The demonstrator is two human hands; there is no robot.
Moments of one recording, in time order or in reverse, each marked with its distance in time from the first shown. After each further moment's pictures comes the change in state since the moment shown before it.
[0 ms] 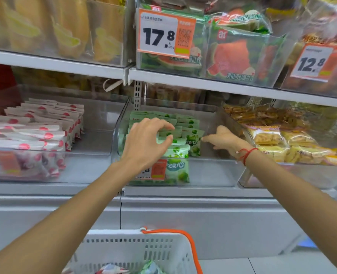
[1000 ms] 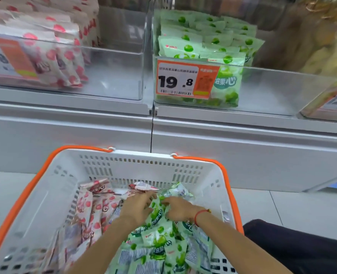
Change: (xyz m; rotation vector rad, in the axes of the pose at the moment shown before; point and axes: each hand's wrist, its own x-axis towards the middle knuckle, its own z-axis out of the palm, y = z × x) left_hand -0.334 -0.121 0.111 0.145 -0.937 -0.527; right_hand -0.179 0.175 0.325 -0.427 -0.973 -0.138
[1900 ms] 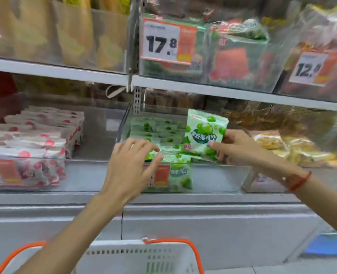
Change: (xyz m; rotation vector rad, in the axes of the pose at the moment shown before) left_hand -0.001 0.144 -0.288 0.100 1.029 0.493; right_hand -0.258 -0.042 -0.312 0.322 0.947 -0.256
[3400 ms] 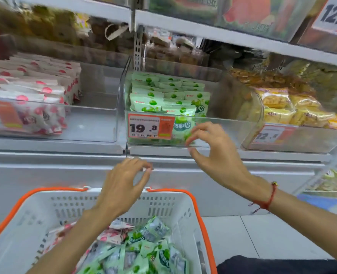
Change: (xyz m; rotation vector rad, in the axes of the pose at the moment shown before) left_hand -0.124 -0.007 0.038 -0.311 -0.171 -0.117; right_hand -0.061 0.034 0.097 -0.396 0.226 -0.436
